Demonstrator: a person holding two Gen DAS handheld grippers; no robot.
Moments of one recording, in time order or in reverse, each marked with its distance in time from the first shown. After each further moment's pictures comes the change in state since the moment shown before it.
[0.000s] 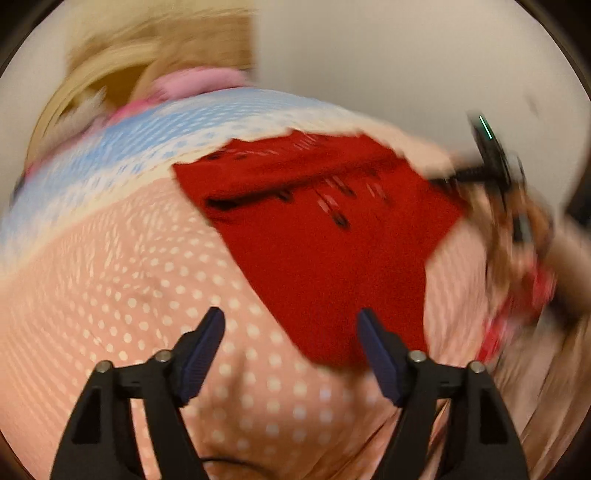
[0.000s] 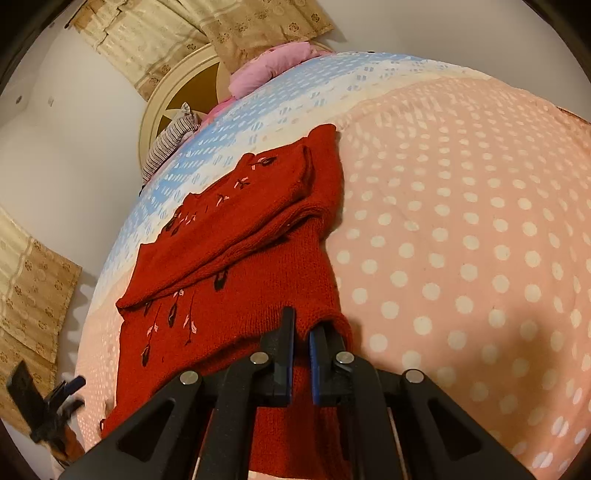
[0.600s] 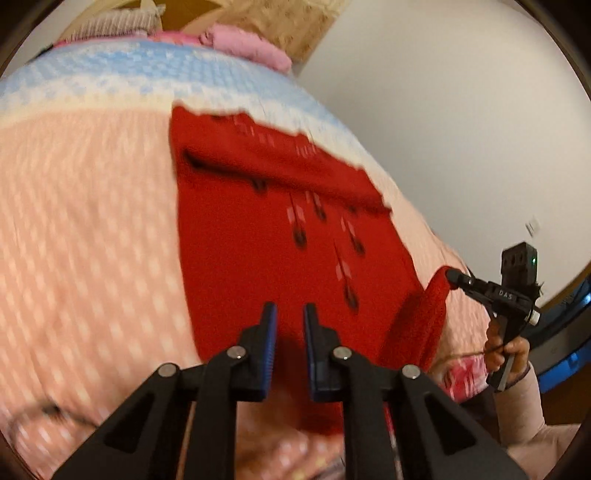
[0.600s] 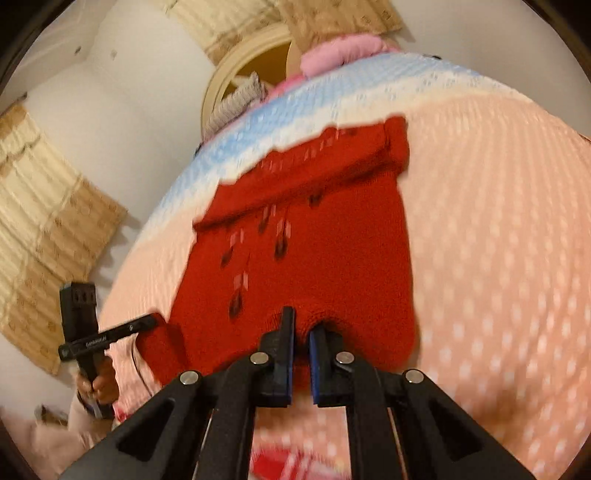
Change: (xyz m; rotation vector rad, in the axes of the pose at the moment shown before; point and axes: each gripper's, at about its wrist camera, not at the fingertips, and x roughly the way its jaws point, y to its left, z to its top) left arm 0.018 0.023 0.015 -0.579 -0.059 -0.241; right arm -0.080 0.036 -0.060 -0.172 0.050 0.167
